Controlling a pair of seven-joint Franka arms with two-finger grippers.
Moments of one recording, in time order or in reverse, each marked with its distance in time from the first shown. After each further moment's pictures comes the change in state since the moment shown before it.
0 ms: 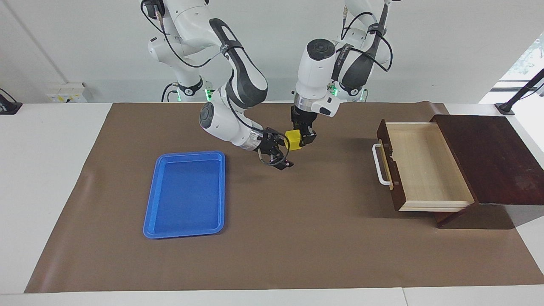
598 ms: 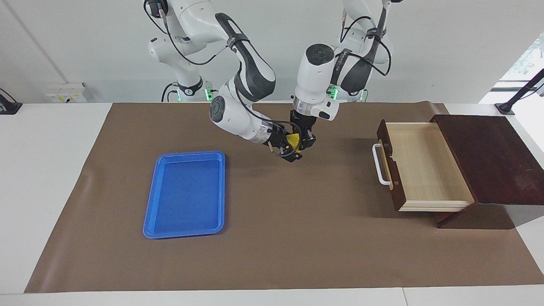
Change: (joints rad) left arm 0.000 0.022 0.000 -0.001 0.002 0.024 -0.011; right arm 0.031 -0.009 -0.002 0.016 -0.003 -0.013 0.004
